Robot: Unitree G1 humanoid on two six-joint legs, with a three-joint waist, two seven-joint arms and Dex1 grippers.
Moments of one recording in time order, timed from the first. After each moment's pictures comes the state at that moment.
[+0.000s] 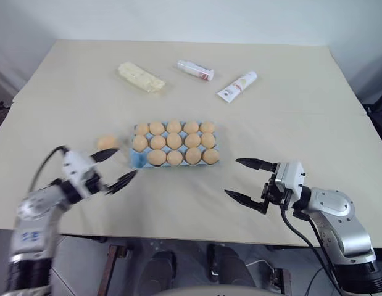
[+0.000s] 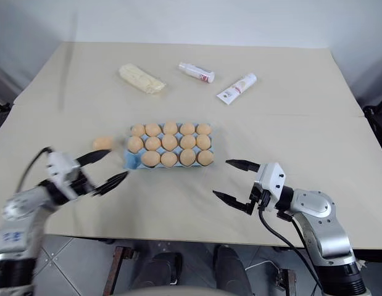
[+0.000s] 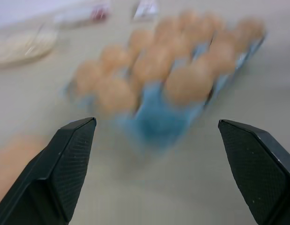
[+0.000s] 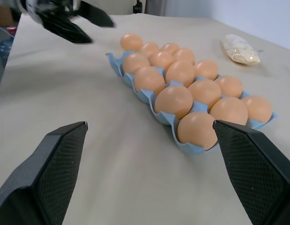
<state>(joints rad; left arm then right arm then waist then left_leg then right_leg) 0.06 0.69 0.39 -0.02 -0.42 0.03 -0.89 -0.06 -0.58 -0.02 -0.27 0.42 0.05 1.02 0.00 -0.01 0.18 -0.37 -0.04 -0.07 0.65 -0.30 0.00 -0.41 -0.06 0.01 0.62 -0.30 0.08</state>
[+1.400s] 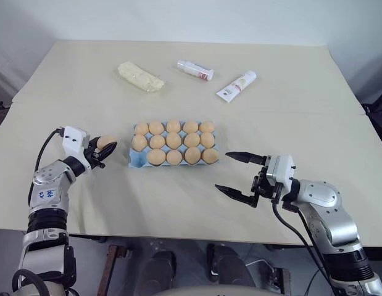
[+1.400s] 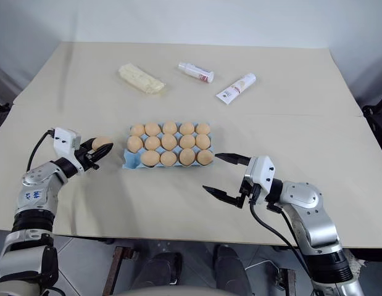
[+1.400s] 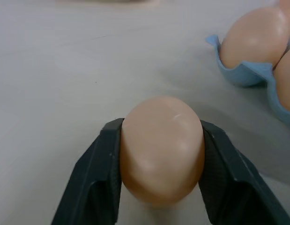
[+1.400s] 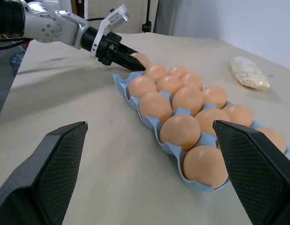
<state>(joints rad) -0.48 0.59 0.28 0.58 -0.31 0.00 -0.76 -0.13 -0.53 0.03 -0.27 0.42 0.04 0.99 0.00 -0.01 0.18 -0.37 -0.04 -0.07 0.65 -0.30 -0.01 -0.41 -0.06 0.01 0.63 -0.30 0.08</state>
